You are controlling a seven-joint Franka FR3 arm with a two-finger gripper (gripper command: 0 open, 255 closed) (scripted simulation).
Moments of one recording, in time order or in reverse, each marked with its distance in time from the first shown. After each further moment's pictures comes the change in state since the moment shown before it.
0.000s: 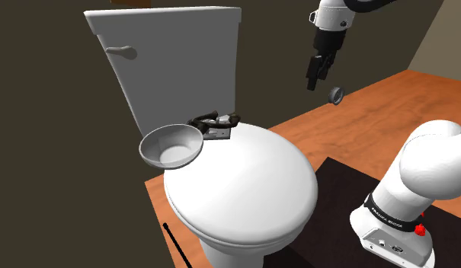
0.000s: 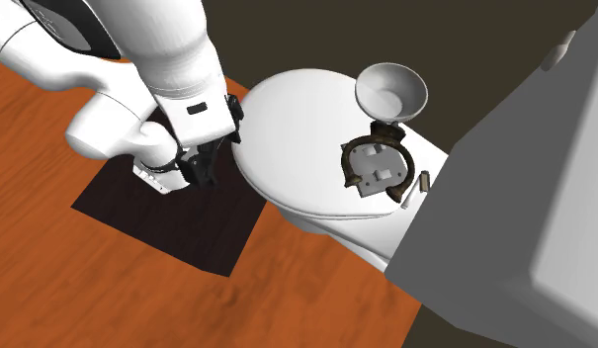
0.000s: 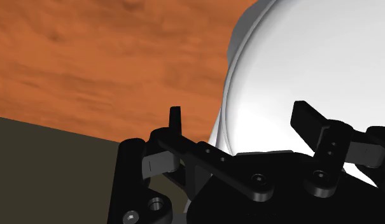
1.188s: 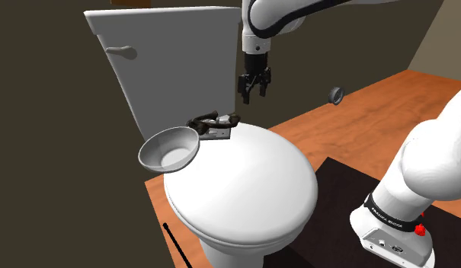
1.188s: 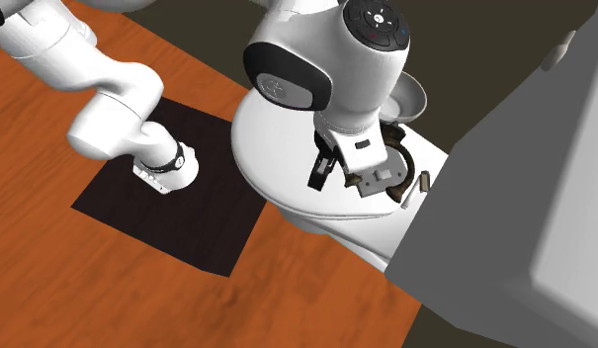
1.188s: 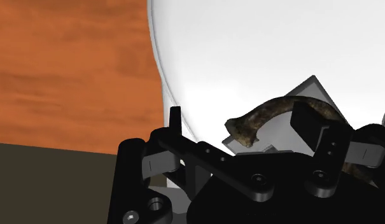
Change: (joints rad) arm 0.061 0.617 0.102 0.352 0.135 0.169 0.210
